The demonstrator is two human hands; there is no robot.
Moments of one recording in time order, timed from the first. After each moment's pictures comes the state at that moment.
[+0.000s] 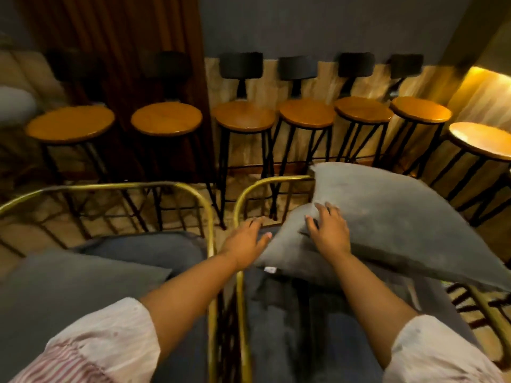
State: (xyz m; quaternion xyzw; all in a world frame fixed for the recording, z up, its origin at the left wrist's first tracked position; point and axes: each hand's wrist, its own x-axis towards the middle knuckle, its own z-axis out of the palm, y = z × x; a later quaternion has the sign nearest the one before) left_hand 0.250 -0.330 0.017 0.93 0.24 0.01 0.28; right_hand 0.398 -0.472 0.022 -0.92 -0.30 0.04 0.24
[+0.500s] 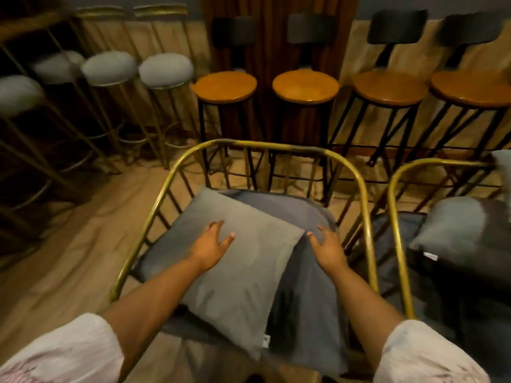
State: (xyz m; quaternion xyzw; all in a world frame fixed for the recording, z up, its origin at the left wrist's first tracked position) left_hand -0.161 -0.143 -0.018 0.78 0.53 0.02 0.33; right_hand 0.076 -0.266 -0.072 -0.84 -0.32 0.29 0.32
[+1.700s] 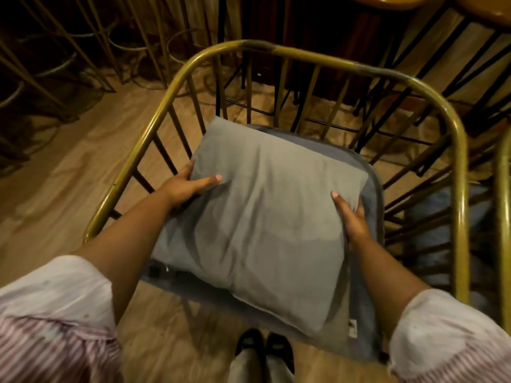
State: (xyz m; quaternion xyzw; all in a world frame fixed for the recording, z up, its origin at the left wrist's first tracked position) left_hand -0.232 -0.023 -0.155 0.57 0.61 0.06 0.55; right_hand 0.068 -0.195 -0.226 -0.73 -0.09 0.40 0.55
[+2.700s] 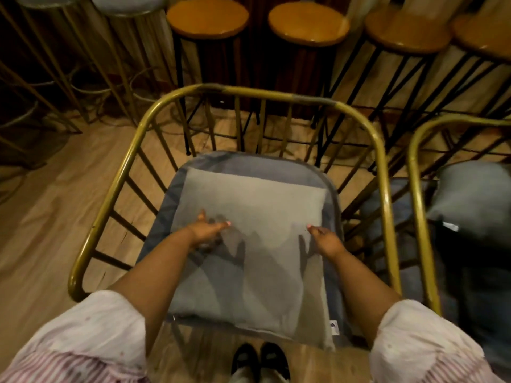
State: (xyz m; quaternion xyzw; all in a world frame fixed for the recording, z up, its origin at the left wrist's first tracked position) left_hand -0.152 -0.089 -0.122 0.61 0.59 -0.07 0.52; right_hand 0.072 -0.248 -0.163 -0.85 -0.17 0.42 0.27
